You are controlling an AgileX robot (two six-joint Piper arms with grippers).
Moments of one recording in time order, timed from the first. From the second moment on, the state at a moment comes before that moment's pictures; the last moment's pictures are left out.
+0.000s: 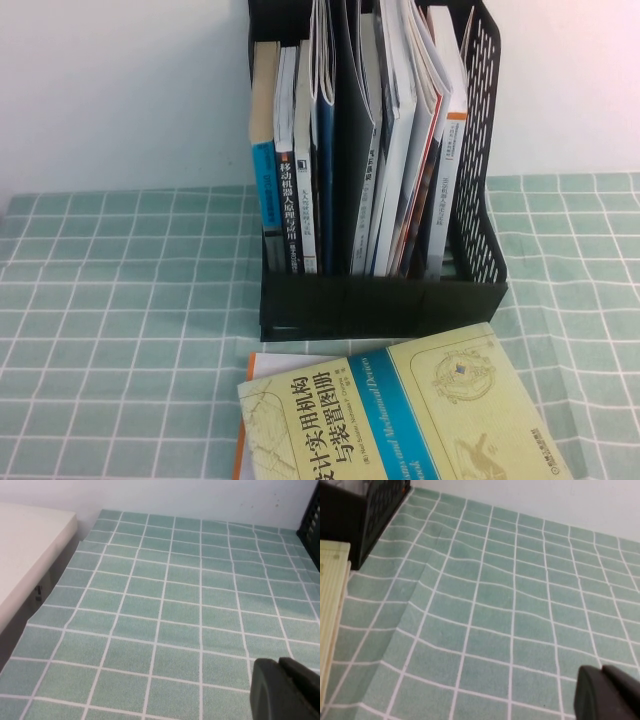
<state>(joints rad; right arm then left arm) -0.12 -0.01 0.03 0.23 0.43 -0.48 0.07 -0.01 0.02 -0.09 0.38 -0.08</state>
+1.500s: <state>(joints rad) -0.13 -0.01 0.03 0.30 0.44 -0.47 0.07 -0.01 0.02 -0.09 0.38 -0.09</state>
